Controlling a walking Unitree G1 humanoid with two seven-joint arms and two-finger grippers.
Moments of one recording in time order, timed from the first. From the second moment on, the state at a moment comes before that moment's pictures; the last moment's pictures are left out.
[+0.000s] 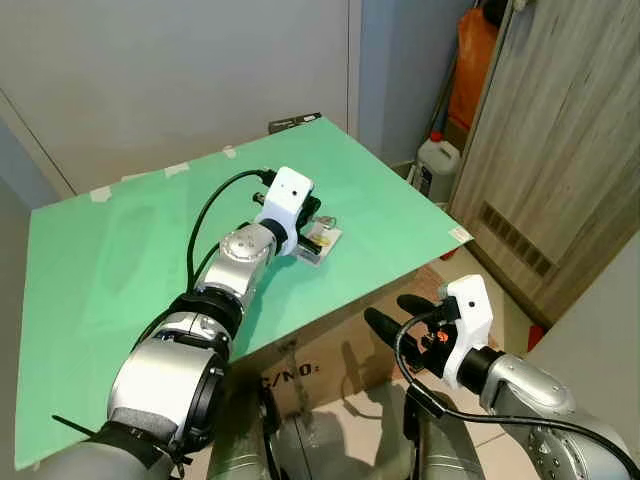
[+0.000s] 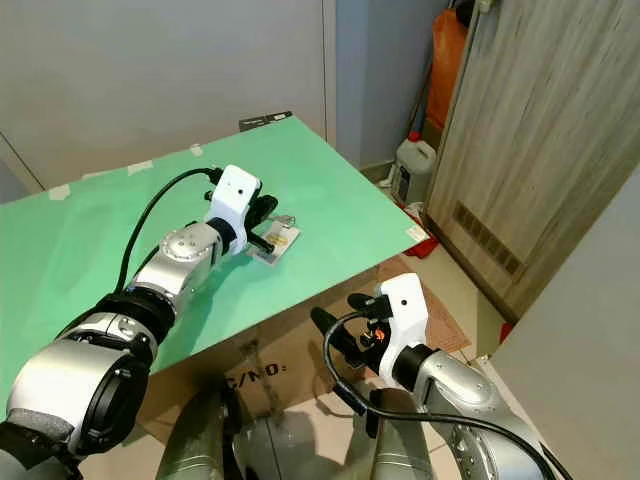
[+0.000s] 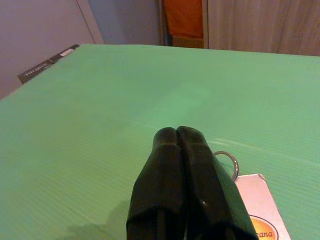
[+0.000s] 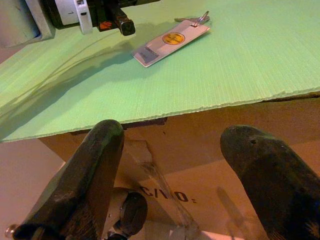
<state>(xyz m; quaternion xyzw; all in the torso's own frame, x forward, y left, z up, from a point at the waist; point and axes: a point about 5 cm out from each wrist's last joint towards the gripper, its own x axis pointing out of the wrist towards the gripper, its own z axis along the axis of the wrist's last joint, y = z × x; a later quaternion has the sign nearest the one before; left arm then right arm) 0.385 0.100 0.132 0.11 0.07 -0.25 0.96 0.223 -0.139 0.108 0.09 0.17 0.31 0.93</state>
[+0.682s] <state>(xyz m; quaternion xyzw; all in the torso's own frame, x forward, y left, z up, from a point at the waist) 0.369 0.087 0.099 0.04 0.13 -0.24 0.96 0.222 -0.137 0.107 0.09 0.17 0.31 0.93</state>
